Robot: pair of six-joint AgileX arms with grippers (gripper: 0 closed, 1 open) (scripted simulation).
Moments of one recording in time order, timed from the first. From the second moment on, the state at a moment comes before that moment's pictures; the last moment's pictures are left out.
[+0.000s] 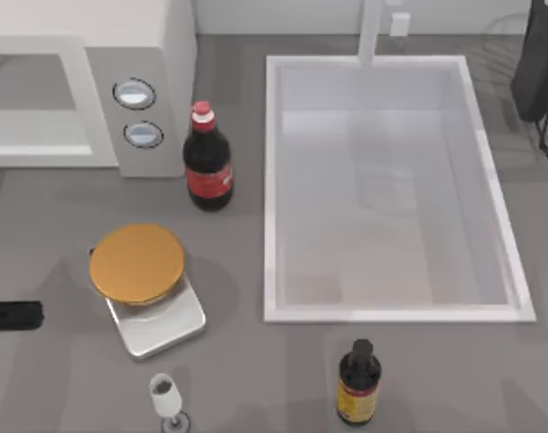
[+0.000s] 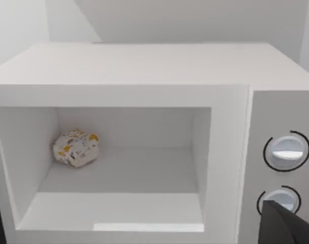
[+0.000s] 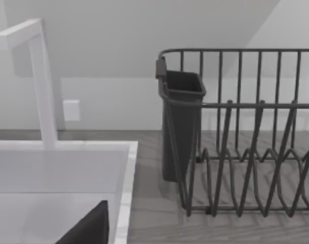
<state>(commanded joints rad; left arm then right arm) -0.46 0.12 0.16 -0.04 -0.47 0.01 0.00 0.00 0.00 0.00 0.00 0.00</state>
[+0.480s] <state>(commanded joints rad) -0.10 0.49 0.44 -0.20 -0.18 0.22 0.00 0.00 0.00 0.00 0.00 0.00</state>
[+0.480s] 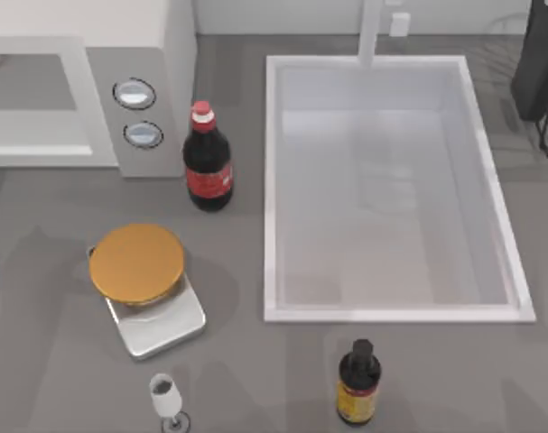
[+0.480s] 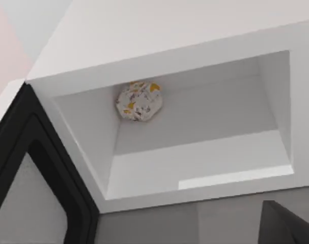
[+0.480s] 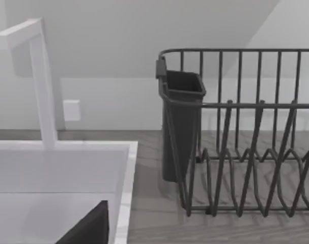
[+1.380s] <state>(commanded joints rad) 0.94 1.64 1.30 -0.71 0.60 0.85 0.00 0.00 0.00 0.00 0.00 0.00</state>
